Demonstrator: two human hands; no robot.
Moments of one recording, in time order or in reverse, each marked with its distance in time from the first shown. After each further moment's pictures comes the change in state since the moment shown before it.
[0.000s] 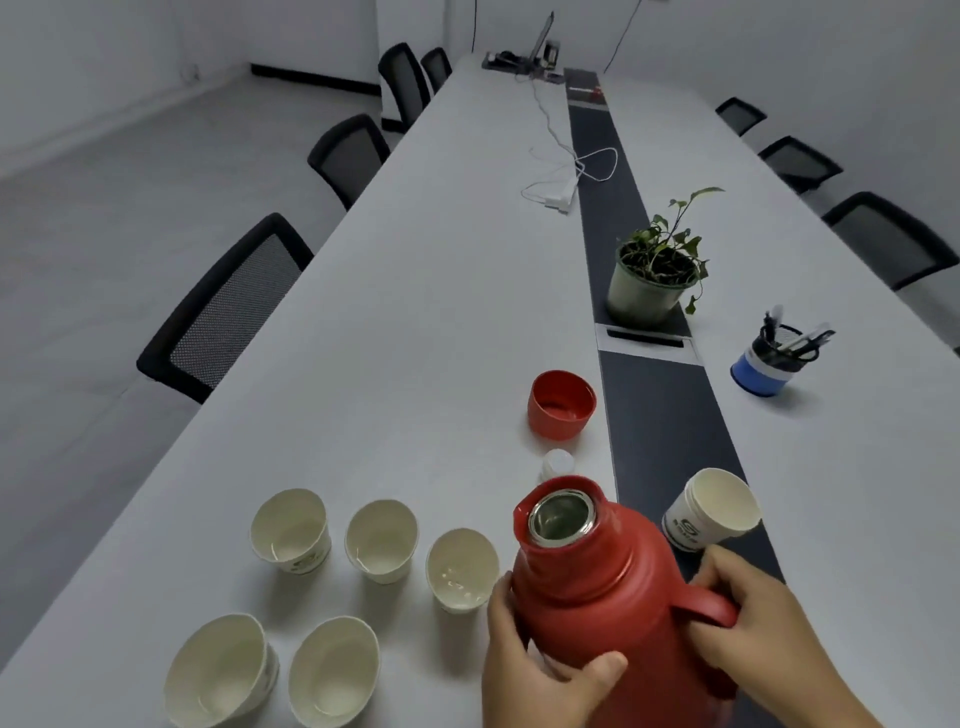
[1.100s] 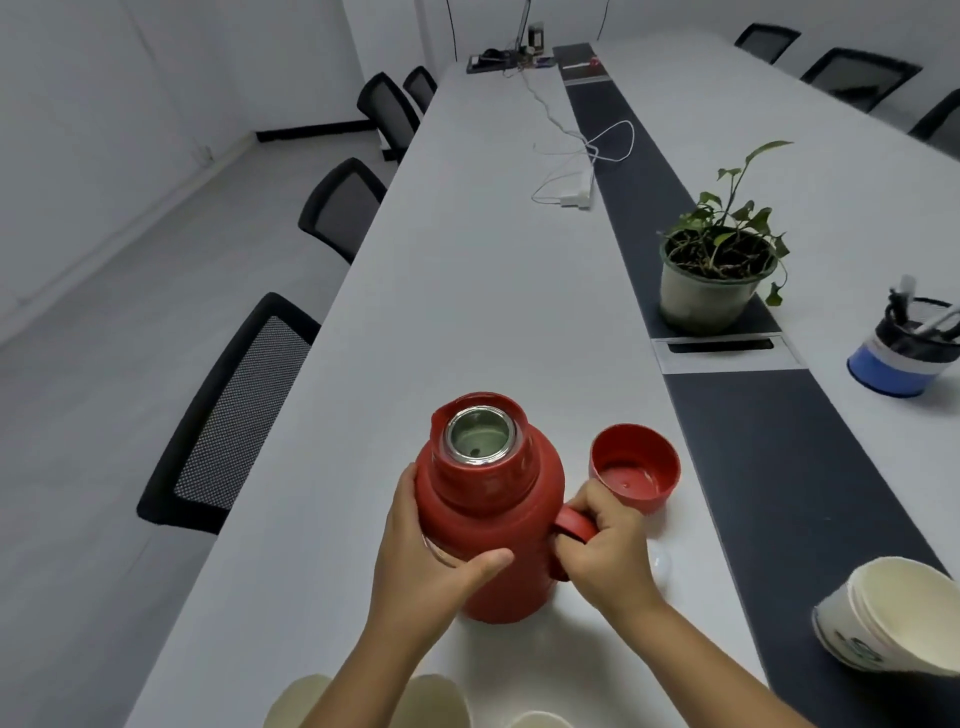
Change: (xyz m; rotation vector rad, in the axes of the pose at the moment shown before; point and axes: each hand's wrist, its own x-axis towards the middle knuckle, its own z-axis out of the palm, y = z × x) left_hand 0.206 0.134 -0.139 0.384 0.029 0.419; right_hand 0.207 -0.073 0.194 0.524 0.216 -0.331
